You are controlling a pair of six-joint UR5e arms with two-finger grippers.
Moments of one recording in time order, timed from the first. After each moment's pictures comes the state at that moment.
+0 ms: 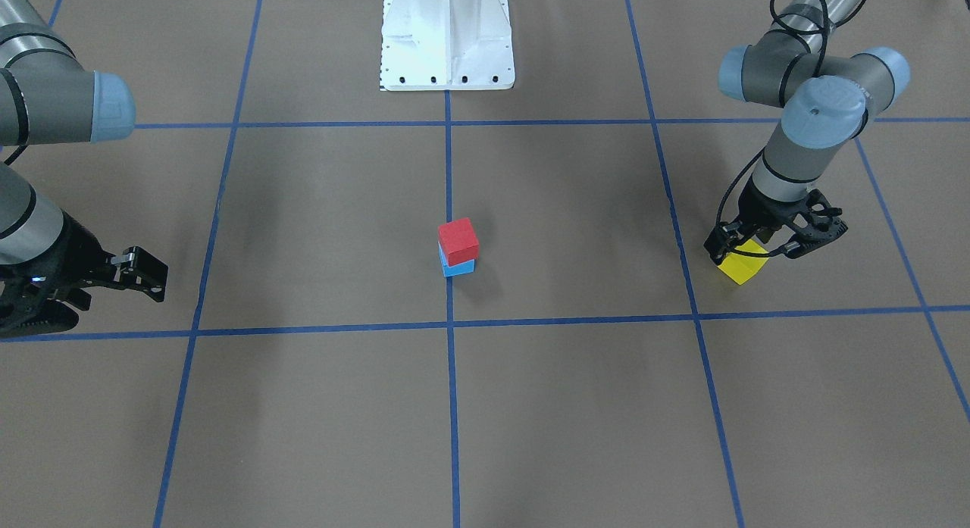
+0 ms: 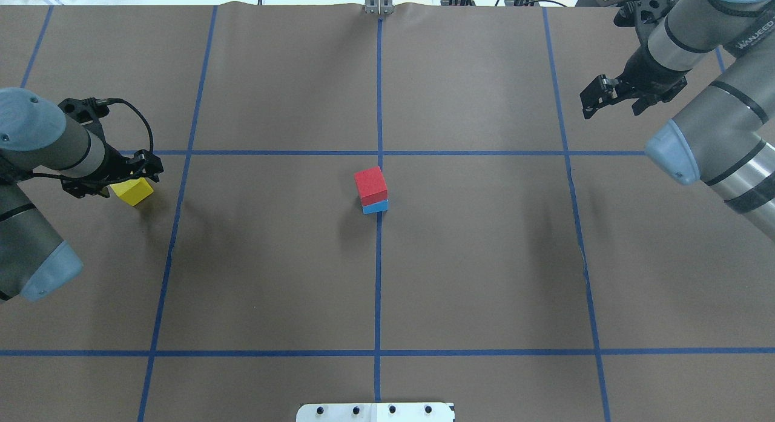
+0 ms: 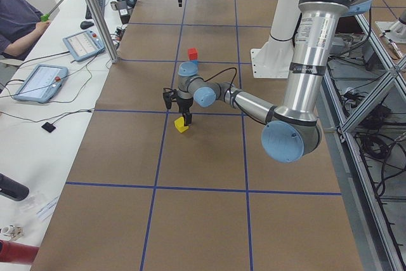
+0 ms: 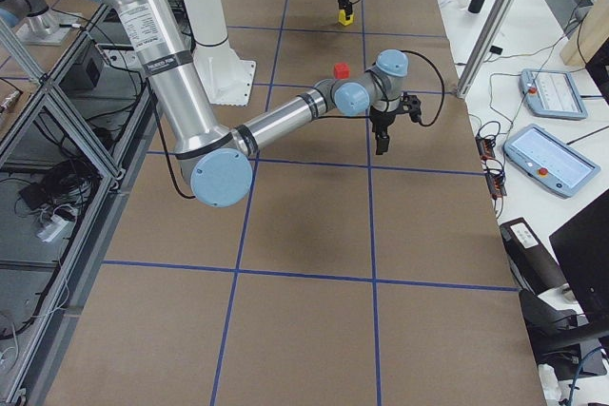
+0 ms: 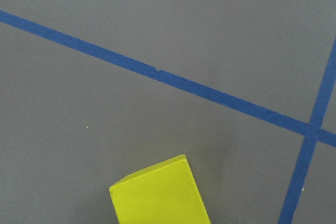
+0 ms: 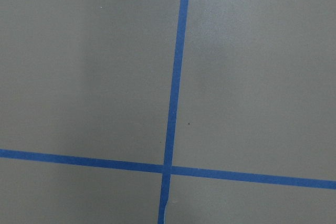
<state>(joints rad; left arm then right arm) -0.82 -1.75 -1.69 -1.88 -1.94 -1.30 1.05 -1.17 1.64 -1.53 2.19 0.62</state>
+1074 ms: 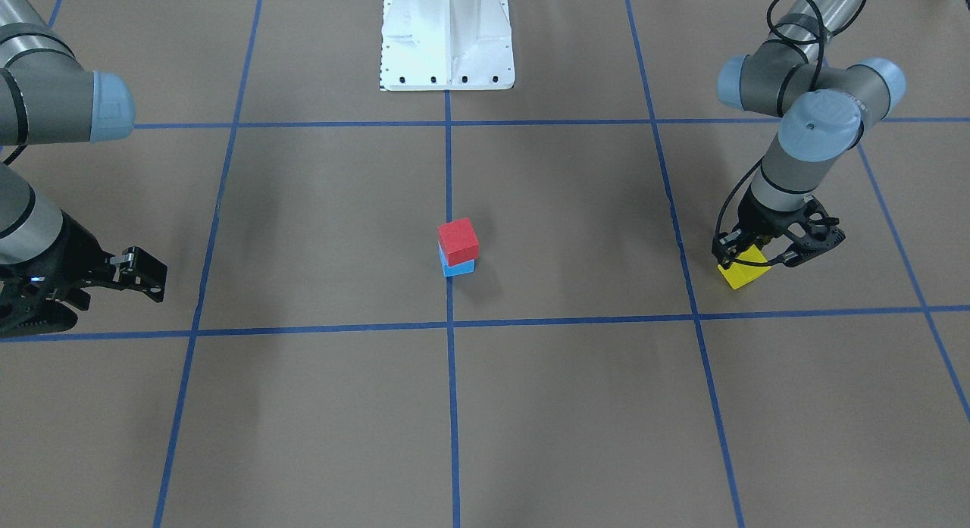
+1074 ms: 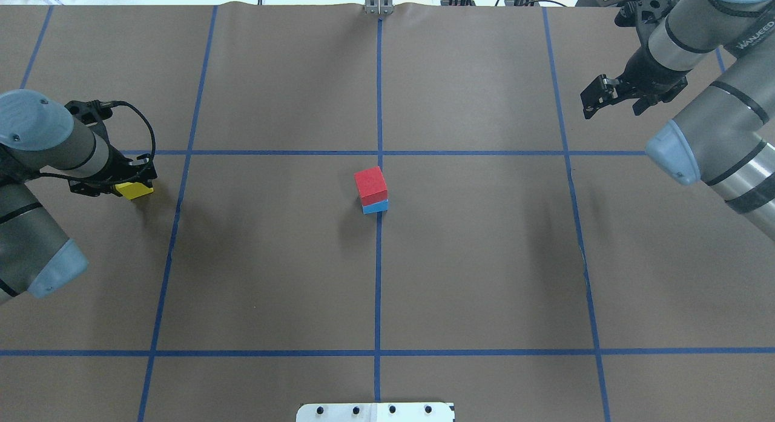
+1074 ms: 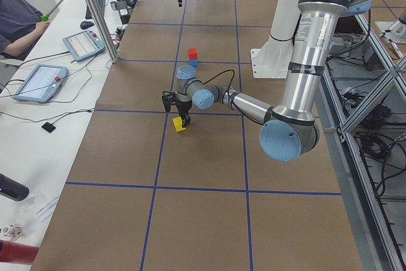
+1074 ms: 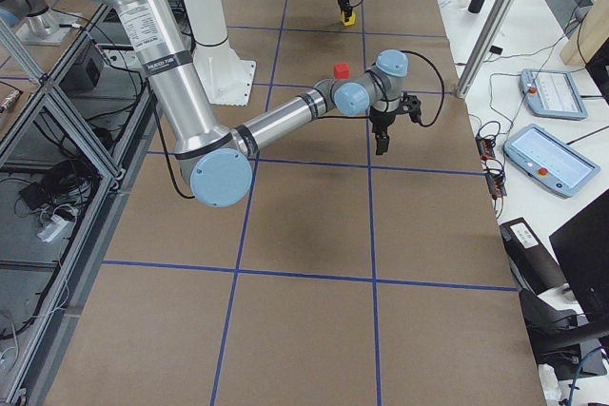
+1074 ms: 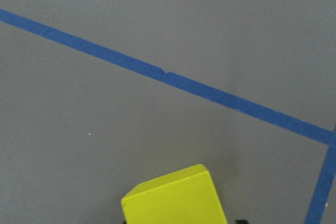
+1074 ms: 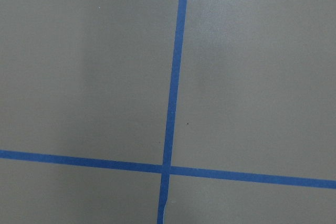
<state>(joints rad) -0.82 -1.76 -1.65 -1.88 -1.94 -1.29 1.05 -1.17 1.64 -1.53 2.19 0.63</state>
